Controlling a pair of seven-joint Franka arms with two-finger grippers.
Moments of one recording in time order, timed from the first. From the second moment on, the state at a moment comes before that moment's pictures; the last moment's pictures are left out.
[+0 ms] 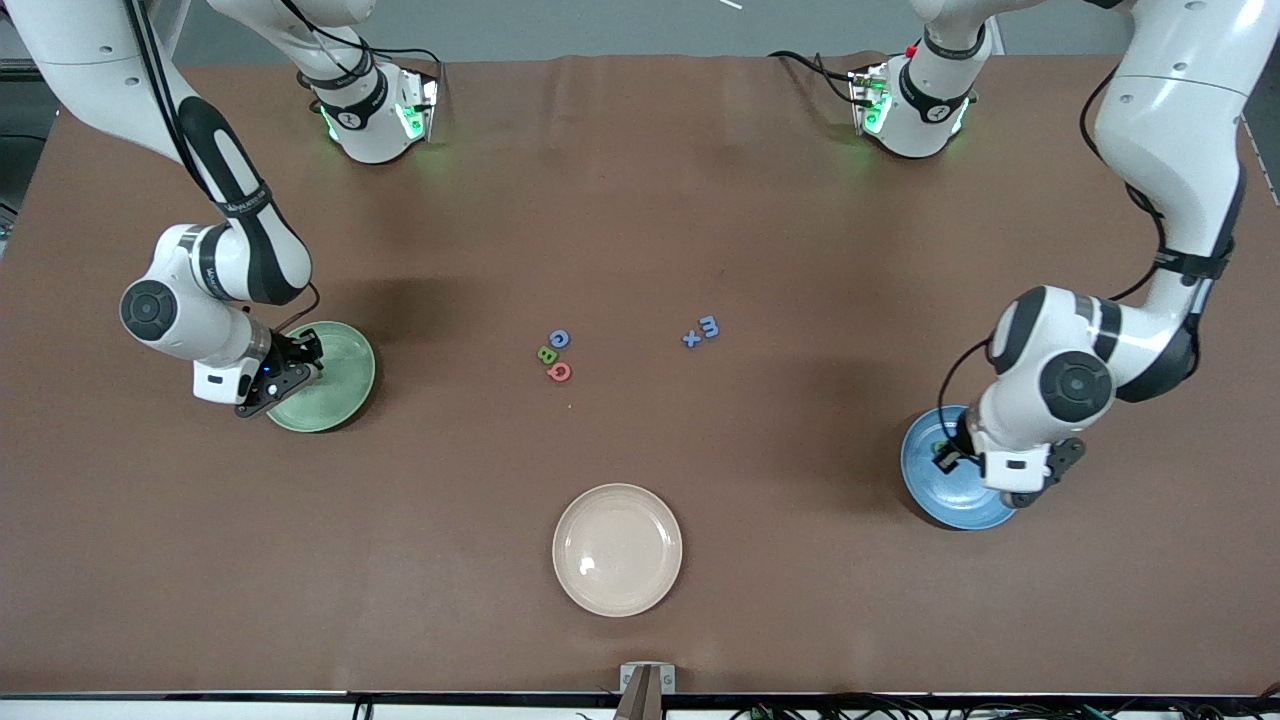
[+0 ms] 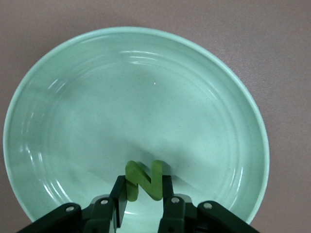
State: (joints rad) left arm 0.29 0.62 -0.42 -1.72 0.42 2.22 -1.03; right arm -0.09 0.37 -0.01 -2.26 -0.02 2.51 -0.68
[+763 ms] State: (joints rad) left arm 0.29 0.62 -0.70 -1.77 0.42 2.11 -1.25; right arm -0.07 0.23 0.02 -2.18 -0.02 2.27 -0.68
